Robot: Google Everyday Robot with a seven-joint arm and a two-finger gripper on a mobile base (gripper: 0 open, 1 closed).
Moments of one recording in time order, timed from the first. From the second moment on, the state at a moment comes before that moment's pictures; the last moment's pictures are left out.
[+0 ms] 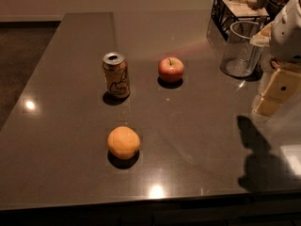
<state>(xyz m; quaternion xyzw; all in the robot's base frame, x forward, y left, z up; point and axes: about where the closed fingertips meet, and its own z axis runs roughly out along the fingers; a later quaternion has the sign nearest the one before) 0.438 -0.215 0.981 -0.60 0.78 -0.04 0.17</state>
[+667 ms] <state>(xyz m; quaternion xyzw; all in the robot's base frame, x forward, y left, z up) 0.447 -0.203 0.975 -0.60 0.78 -0.03 0.18</state>
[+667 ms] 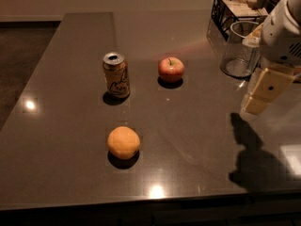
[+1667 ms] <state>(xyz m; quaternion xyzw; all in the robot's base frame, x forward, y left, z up) 0.499 -0.135 0.936 -0.58 0.78 0.05 0.22</state>
